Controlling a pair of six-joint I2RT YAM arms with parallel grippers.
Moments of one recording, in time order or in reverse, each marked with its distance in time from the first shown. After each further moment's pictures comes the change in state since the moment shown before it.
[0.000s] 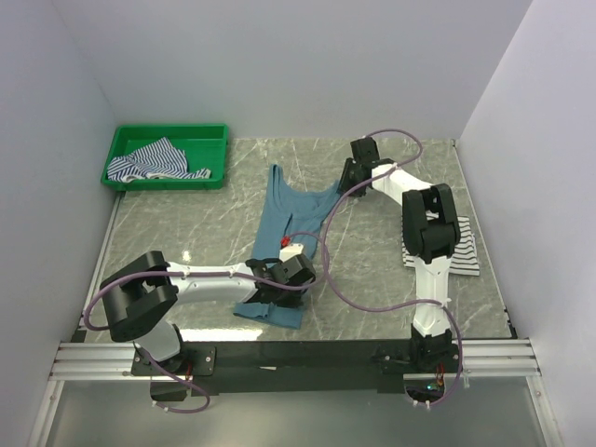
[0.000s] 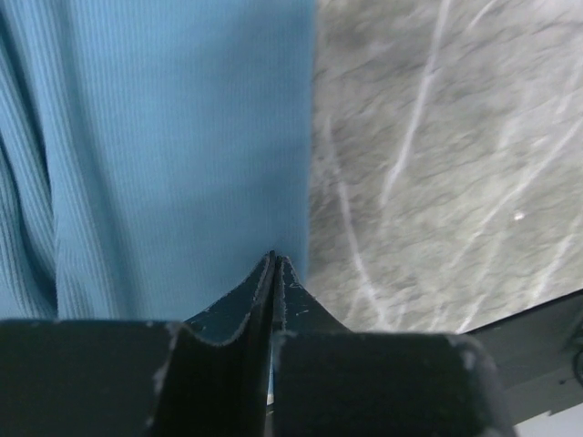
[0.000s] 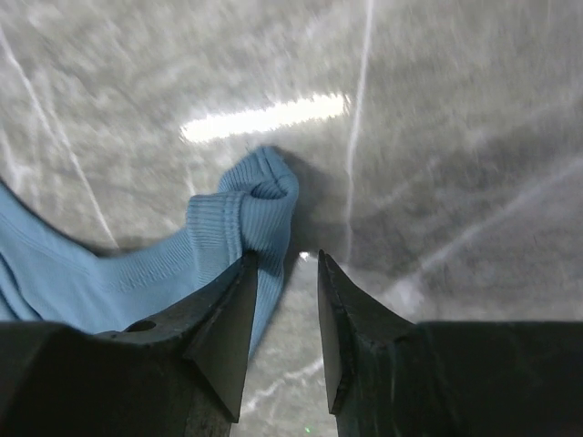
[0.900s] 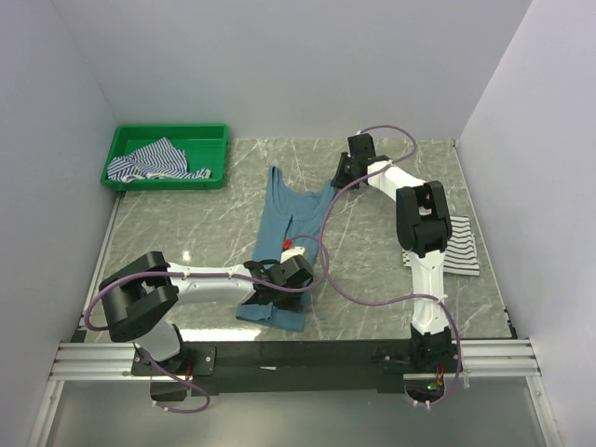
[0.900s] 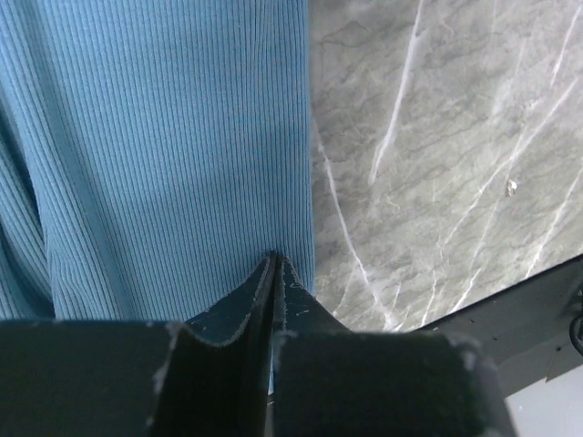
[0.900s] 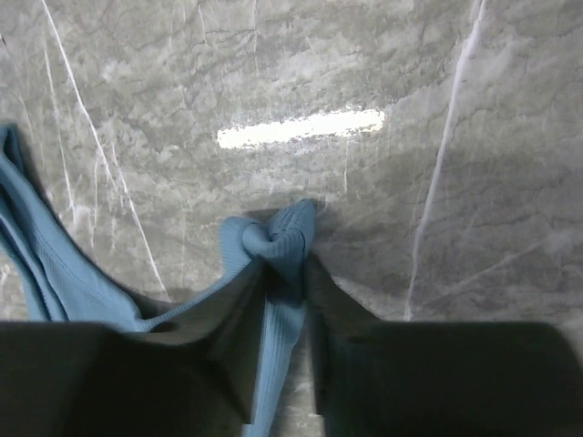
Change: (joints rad) left arm 0.005 -0.001 -0.047 0.058 0.087 0.027; right arm 0.000 0.108 0.132 0.055 -0.073 0.017
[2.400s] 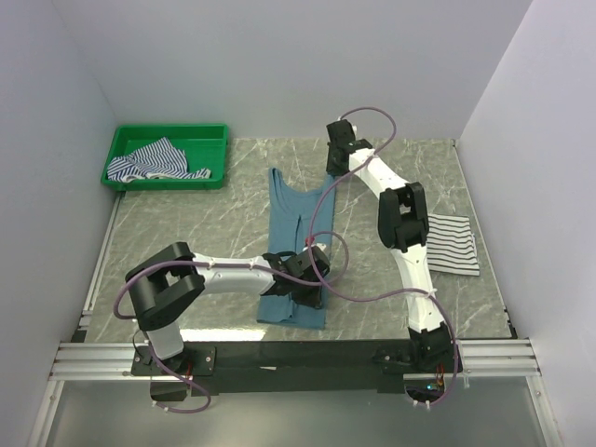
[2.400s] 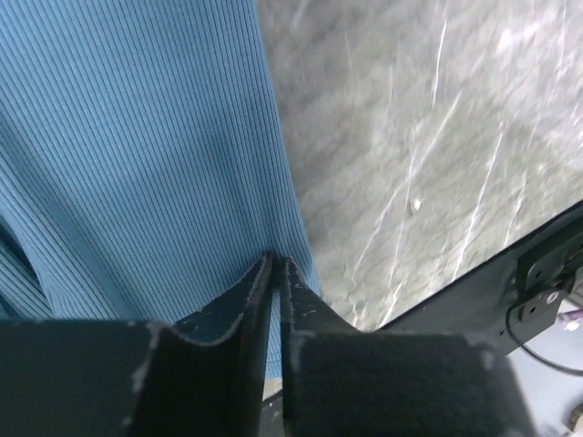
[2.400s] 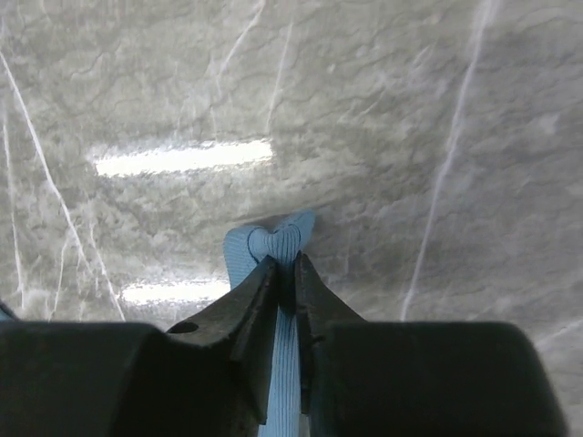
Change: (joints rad) left arm 0.008 0.152 0.154 0.049 0.140 0.074; right arm 0.081 0.210 0.452 -0.286 0.289 -0.151
